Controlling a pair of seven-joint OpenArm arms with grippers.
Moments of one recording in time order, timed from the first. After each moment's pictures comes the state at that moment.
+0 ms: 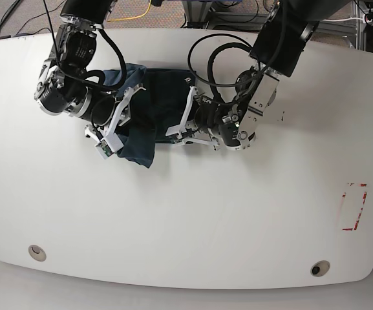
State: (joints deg) left arm -13.7 -1.2 26.7 77.7 -19.1 -41.8 67.9; right arm -4.6 3.2 18.1 111.2 49.8 40.3 -82.4
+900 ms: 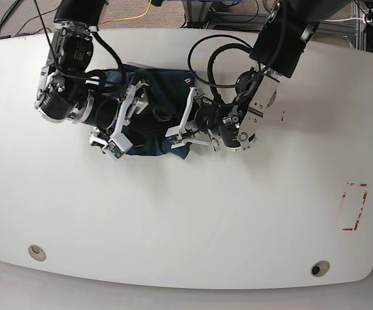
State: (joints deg) left arm -14.2 -1.2 26.4 77.6 -19.4 -41.8 67.7; right arm -3.3 8.2 11.9 113.3 51.9 40.3 -82.5
